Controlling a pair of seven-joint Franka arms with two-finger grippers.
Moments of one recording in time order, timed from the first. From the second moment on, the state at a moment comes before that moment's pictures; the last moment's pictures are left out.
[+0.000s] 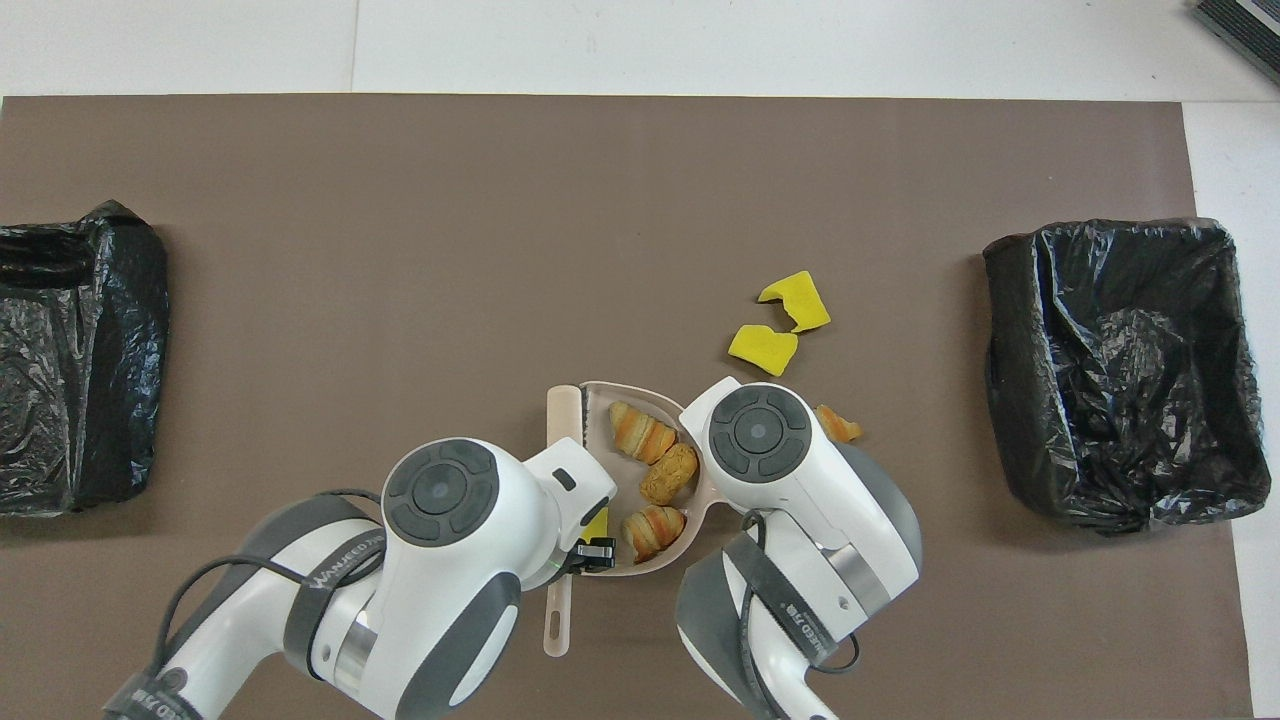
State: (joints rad) left arm -0.32 -0.07 -0.36 -2.20 -0.31 2.00 -0.47; right arm 0.61 0.11 -0.05 -2.11 -0.09 1.97 -0.82
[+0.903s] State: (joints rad) left arm -0.31 -0.20 -0.38 -2.32 -0.25 1.96 -0.62; right arm 0.33 -0.07 -0.06 -2.00 -0.10 1.78 -1.03
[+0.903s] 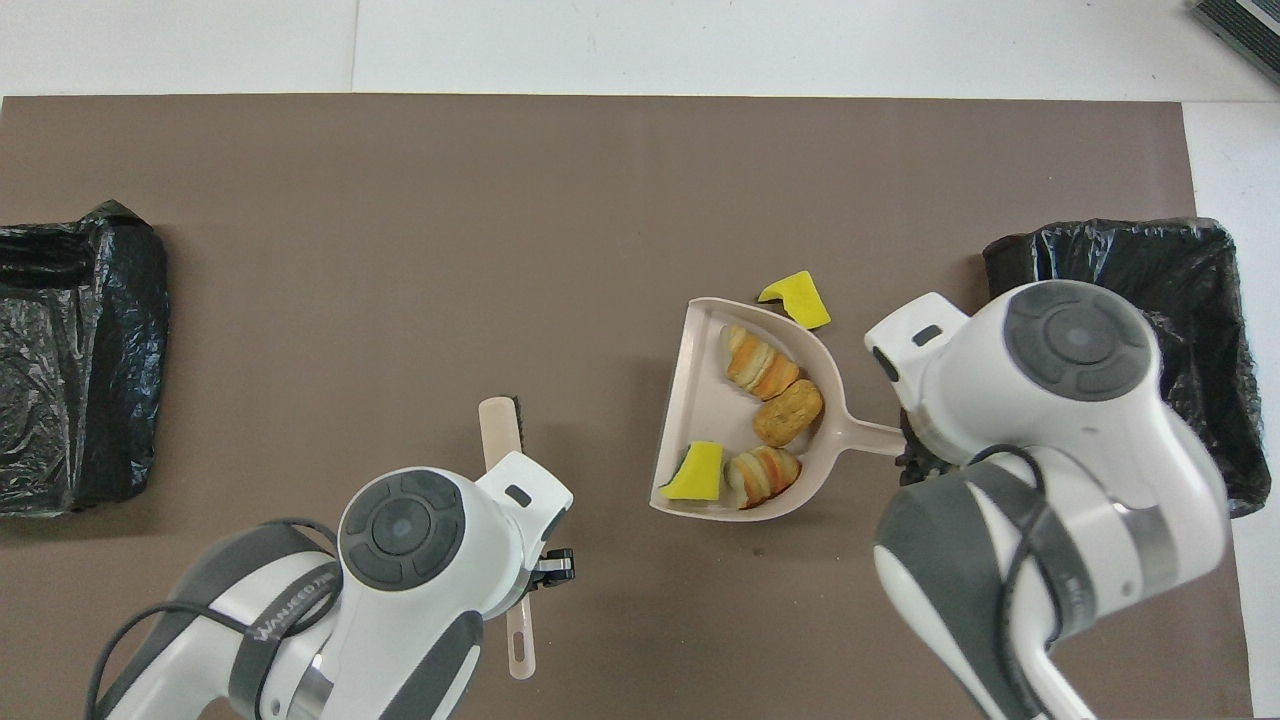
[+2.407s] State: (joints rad) left arm -0.54 -0.18 -0.39 -2.53 -0.30 2.21 -0.80; right arm -0.33 0.23 -0.06 -1.65 -0.66 2.06 -1.68
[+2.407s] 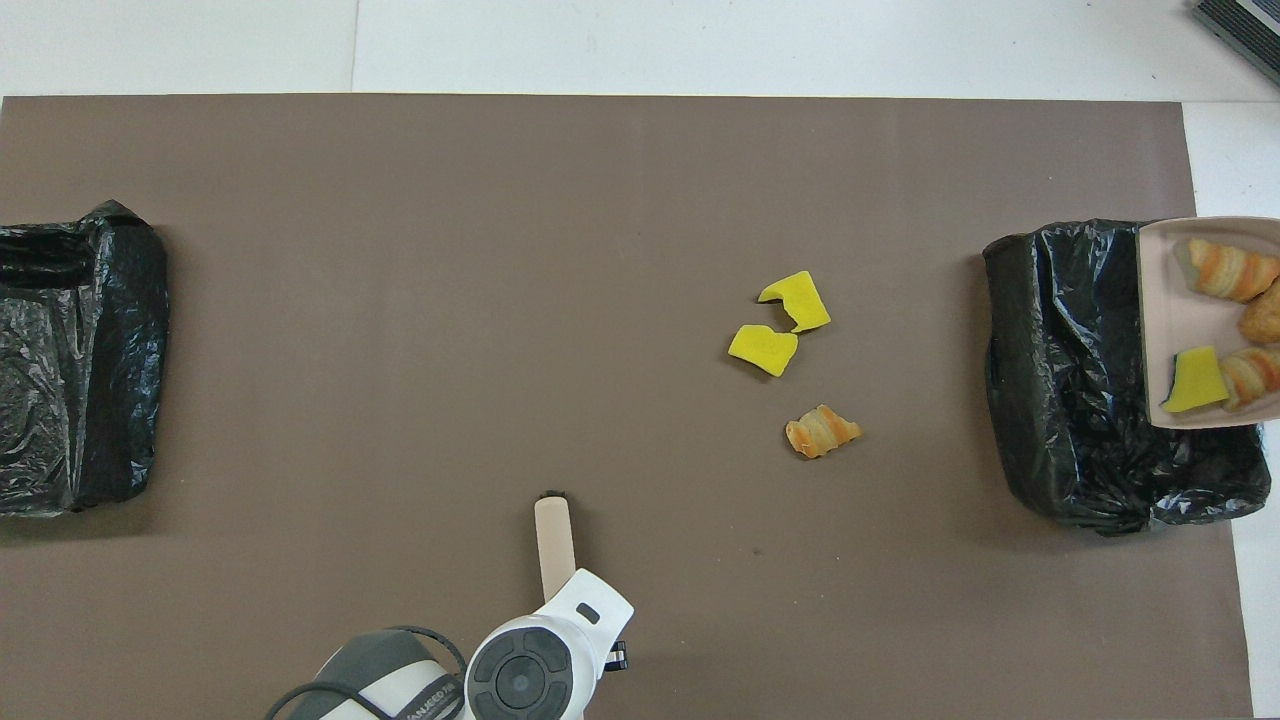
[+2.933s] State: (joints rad) left arm -0.31 -0.18 -0.37 -2.32 -0.30 2.06 -0.80; right arm -0.30 0.20 -0.06 -1.73 -0.85 2.11 -1.68
